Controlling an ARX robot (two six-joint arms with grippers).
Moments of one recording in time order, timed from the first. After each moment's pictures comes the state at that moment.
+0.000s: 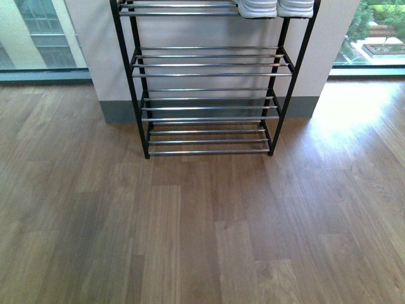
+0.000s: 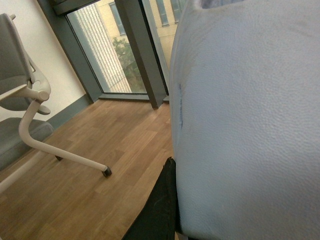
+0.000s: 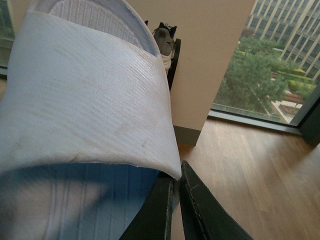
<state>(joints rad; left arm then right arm) -0.06 0.50 0.12 0.36 -0.62 0.26 -0.38 0.16 0.12 0.03 -0.32 -0.22</state>
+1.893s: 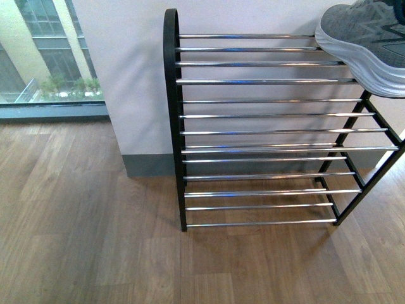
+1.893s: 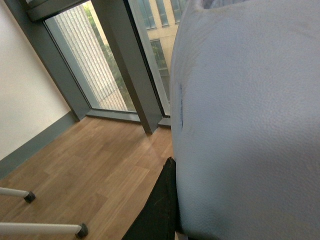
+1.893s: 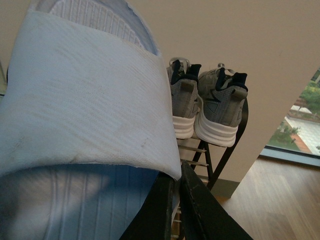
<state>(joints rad) -0.06 0.50 0.12 0.36 -0.62 0.26 -0.38 0.16 0.12 0.03 -0.32 -0.22</state>
